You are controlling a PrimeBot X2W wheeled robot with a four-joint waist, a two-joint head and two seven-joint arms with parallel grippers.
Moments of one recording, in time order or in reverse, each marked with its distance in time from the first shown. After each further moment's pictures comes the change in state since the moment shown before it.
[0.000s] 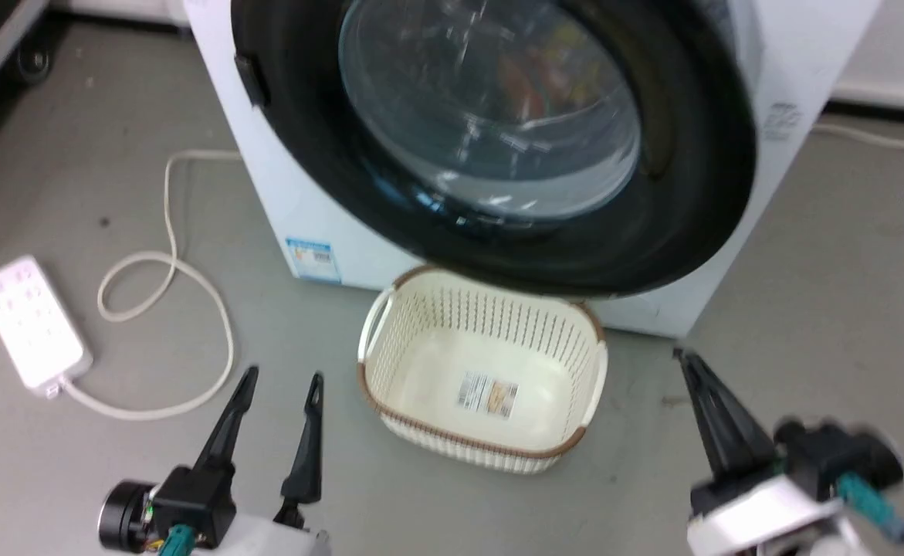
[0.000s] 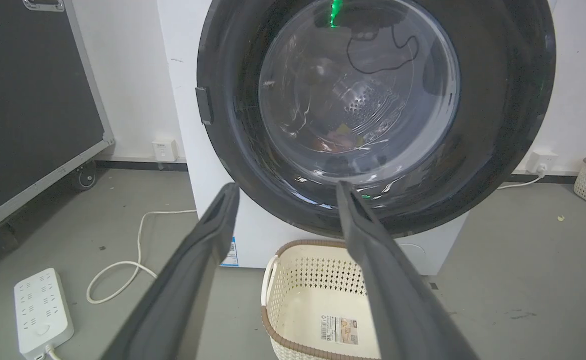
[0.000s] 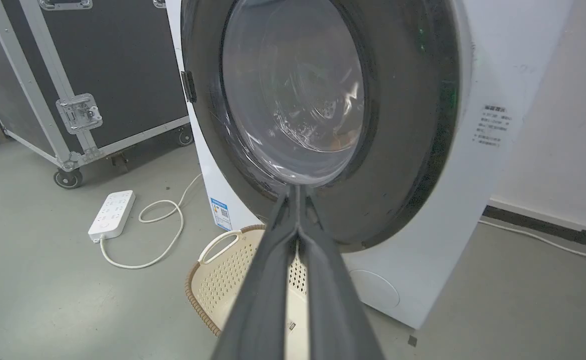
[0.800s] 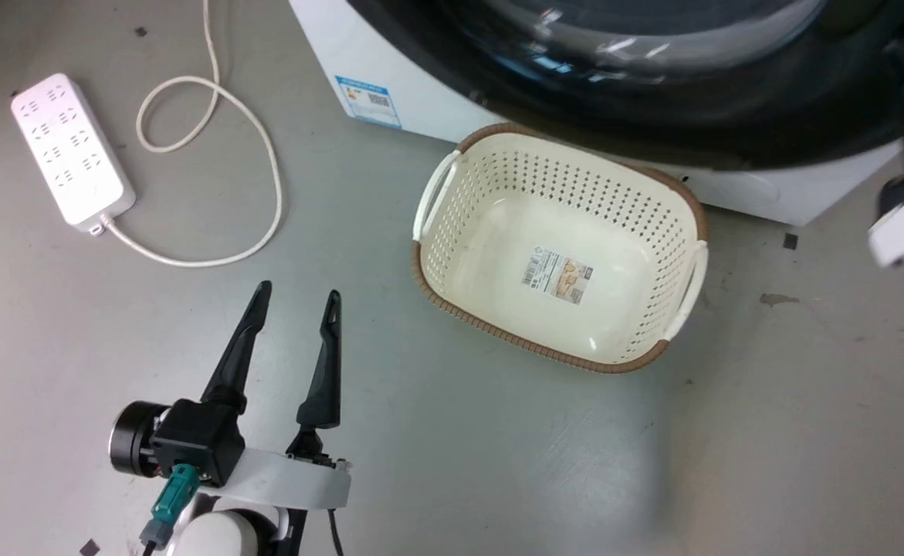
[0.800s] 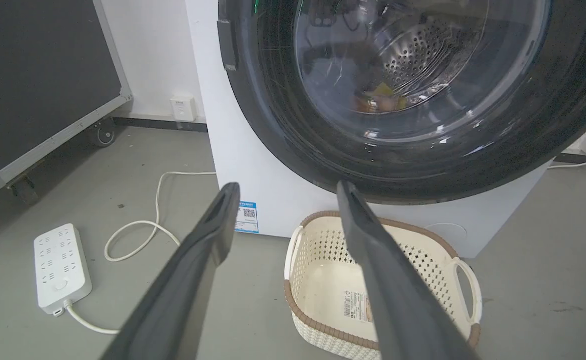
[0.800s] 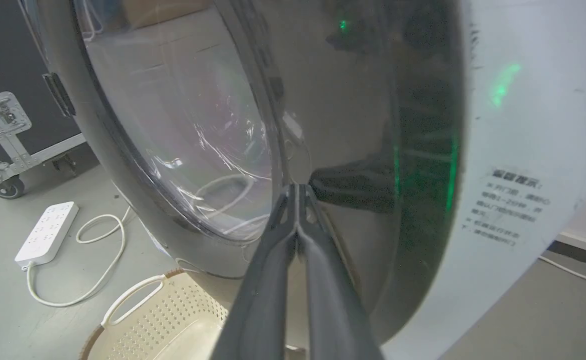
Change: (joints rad) left arm -0.155 -0.069 0.021 -0.019 0.029 -0.040 0.000; right arm -0.662 -0.329 -0.013 0.259 0.273 0.003 0.174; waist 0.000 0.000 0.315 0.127
